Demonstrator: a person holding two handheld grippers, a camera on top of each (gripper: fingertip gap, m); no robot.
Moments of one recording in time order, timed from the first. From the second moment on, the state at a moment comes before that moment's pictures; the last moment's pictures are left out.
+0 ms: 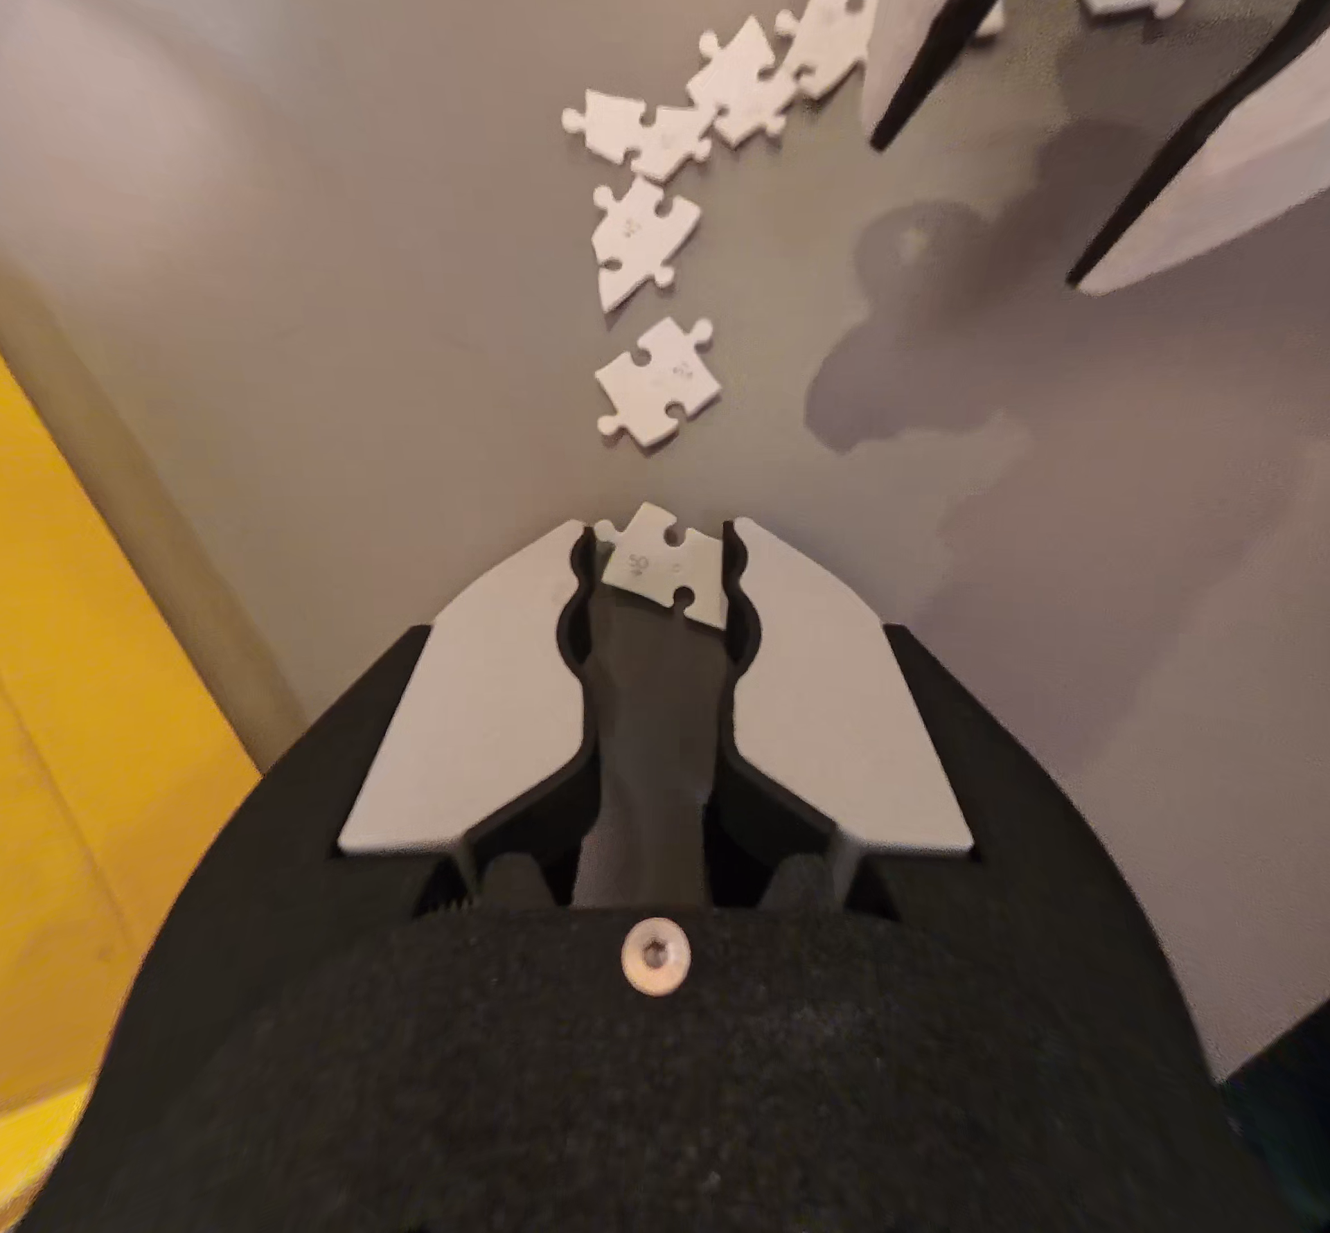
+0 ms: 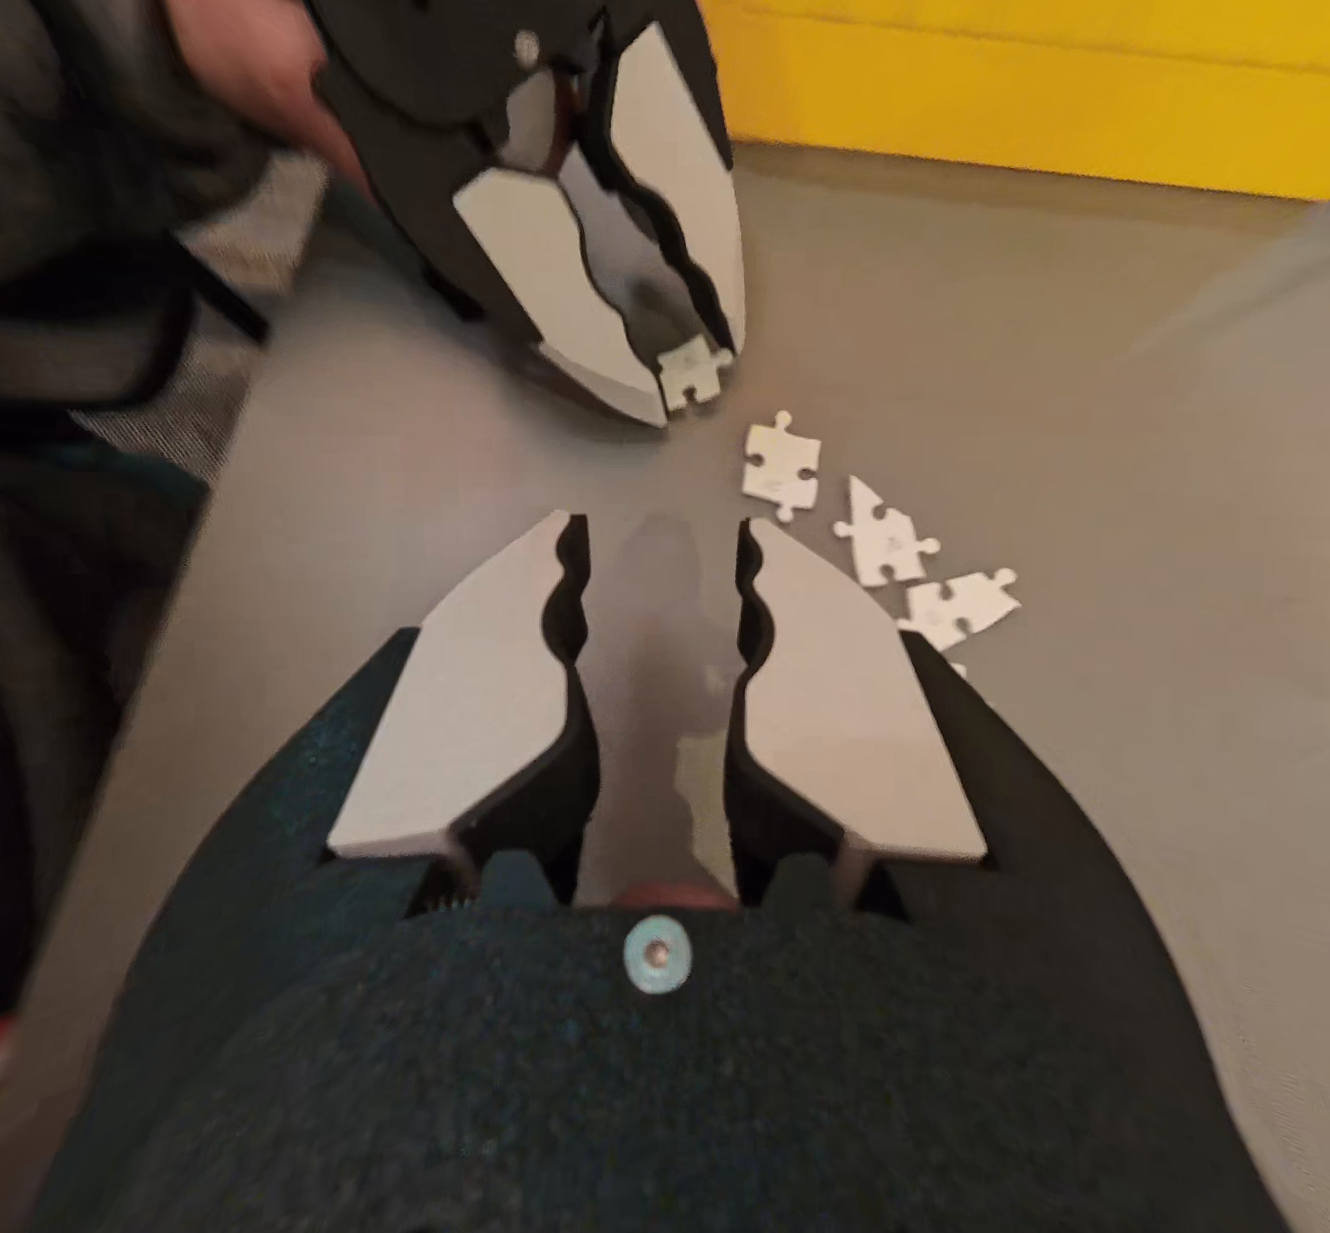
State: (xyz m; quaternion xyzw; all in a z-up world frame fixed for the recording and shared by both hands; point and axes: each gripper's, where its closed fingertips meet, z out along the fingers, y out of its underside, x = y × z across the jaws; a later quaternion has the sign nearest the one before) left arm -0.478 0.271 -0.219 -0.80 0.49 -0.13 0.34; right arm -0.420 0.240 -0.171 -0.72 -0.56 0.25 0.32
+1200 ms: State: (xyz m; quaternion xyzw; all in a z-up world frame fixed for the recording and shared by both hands) left arm -0.290 0.090 -0.107 -0.63 0.46 -0.52 0.34; right arm -0.302 0.098 -0.084 -0.67 -0.38 0.48 0.43
